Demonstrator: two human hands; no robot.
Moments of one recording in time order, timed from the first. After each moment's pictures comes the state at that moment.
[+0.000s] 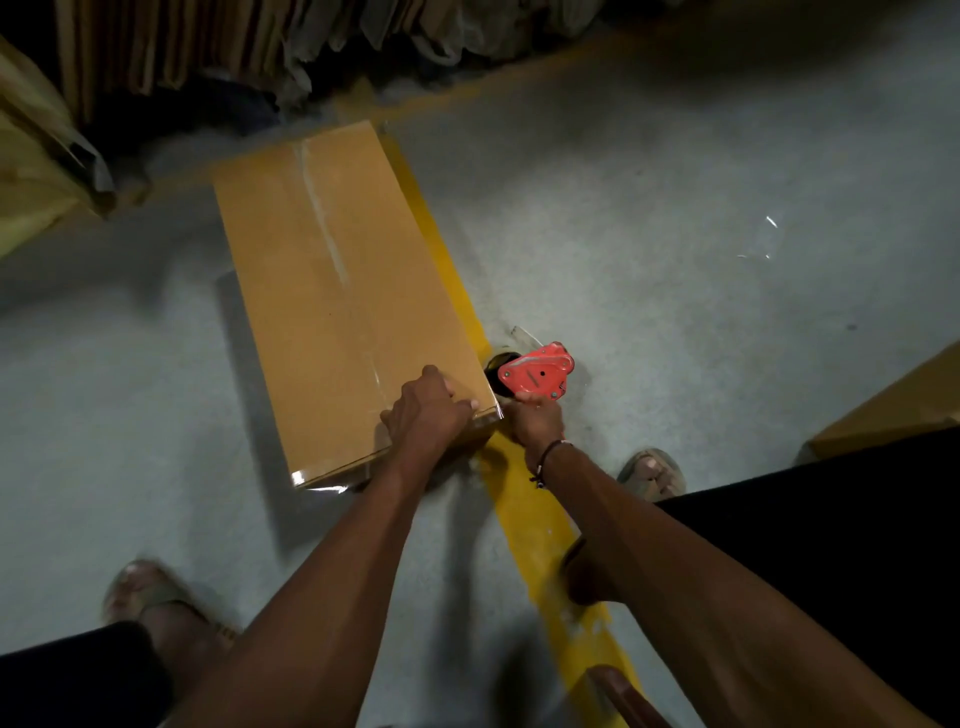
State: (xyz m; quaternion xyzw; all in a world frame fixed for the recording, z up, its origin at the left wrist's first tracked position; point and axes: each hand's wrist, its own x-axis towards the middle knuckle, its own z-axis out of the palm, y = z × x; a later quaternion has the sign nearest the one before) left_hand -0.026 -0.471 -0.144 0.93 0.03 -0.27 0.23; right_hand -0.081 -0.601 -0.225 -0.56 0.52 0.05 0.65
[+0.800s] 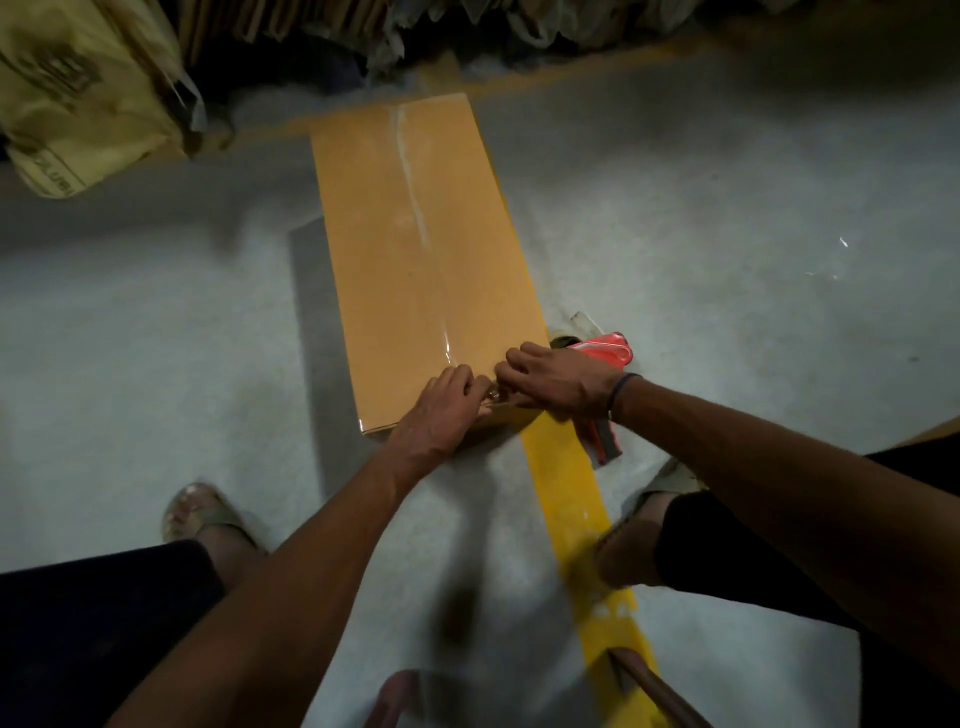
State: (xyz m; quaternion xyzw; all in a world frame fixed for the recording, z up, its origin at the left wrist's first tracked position) left_hand -0.047 -0.367 -0.189 0.92 -0.35 -0.11 0.13; right_hand -0.034 -0.604 -0.174 -0.91 -0.41 0.10 0.07
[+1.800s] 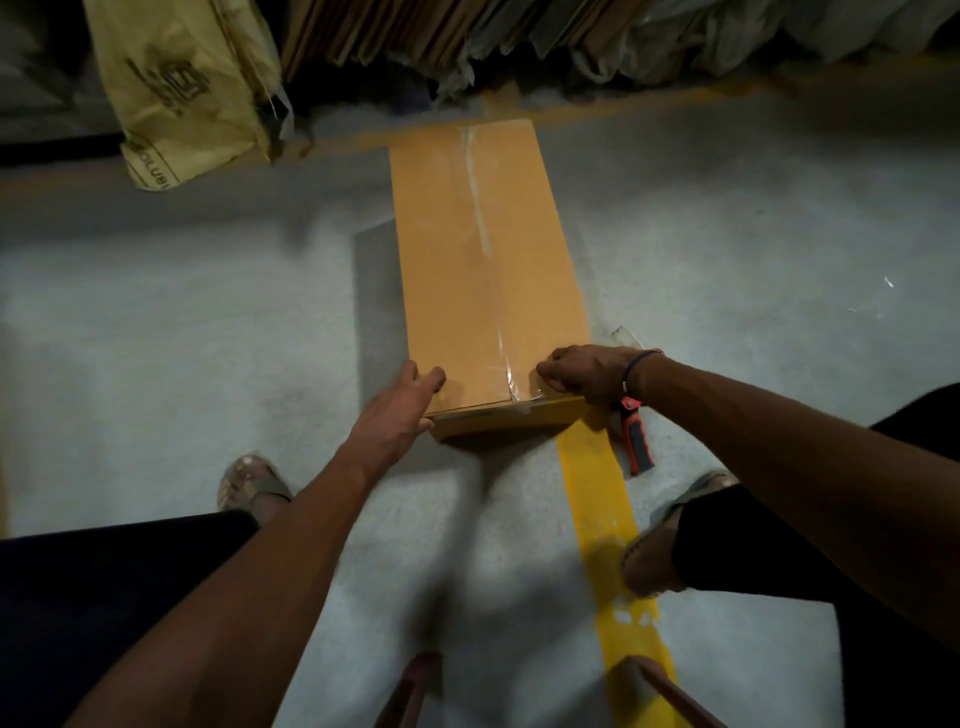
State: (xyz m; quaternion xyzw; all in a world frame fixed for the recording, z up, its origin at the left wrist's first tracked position) left_hand -0.057 -0.255 -0.147 0.96 -0.19 -0.18 0.14; right_hand -0.011 -0.578 -0.135 -0.89 -0.30 0.33 0.05
